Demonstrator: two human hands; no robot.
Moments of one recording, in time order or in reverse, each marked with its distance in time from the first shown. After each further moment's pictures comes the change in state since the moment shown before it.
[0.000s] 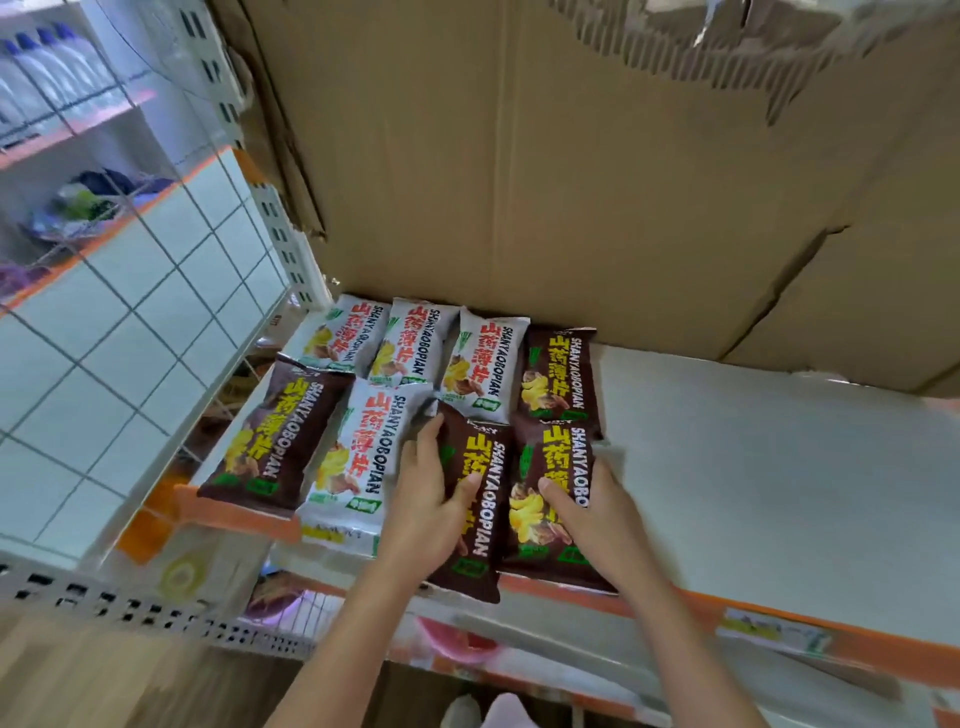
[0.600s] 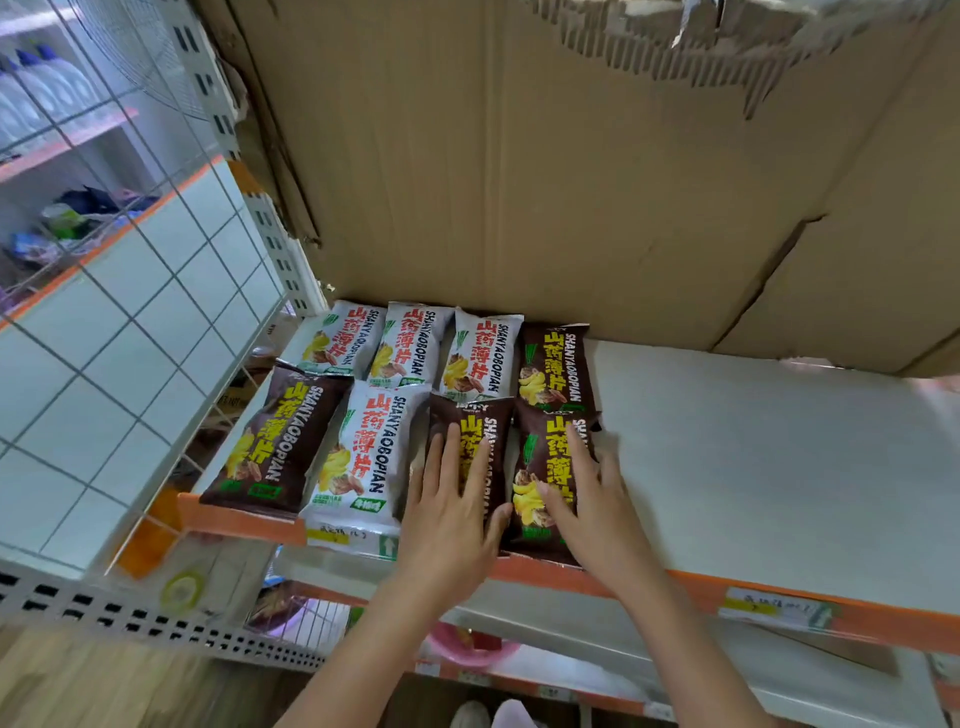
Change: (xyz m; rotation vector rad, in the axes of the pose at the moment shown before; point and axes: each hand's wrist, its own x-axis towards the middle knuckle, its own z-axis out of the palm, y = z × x) left_hand -0.015 -0.010 0.017 0.657 -0.133 0.224; right_hand -0.015 0.000 0.007 -0.300 0.024 -0.195
